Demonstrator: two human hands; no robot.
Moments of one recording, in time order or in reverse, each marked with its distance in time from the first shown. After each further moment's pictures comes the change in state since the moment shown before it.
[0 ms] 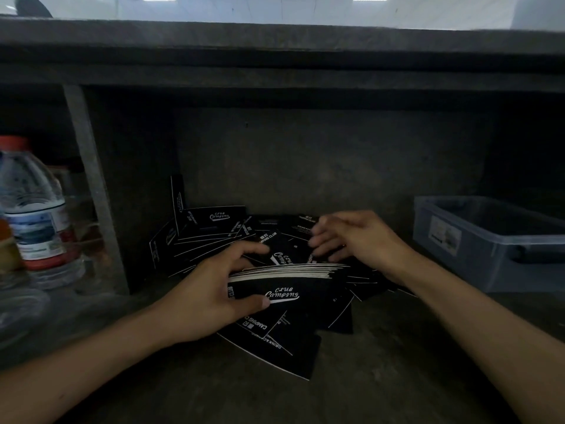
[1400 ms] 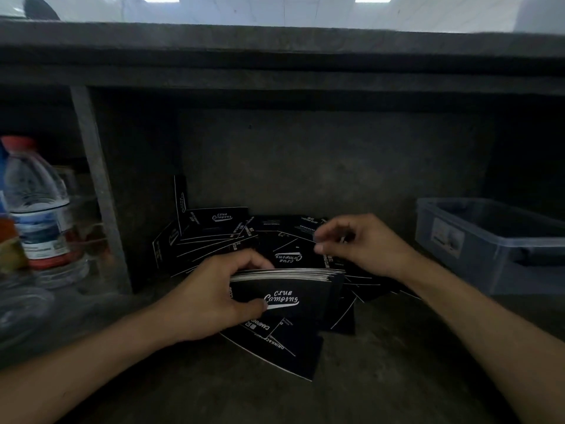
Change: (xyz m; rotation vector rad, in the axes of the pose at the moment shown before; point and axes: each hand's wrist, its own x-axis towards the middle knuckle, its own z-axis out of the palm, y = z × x) left_hand 0.000 0.008 -0.001 0.028 0.011 0.024; right_hand 0.006 0.016 -0.013 -0.350 -0.044 -0.215
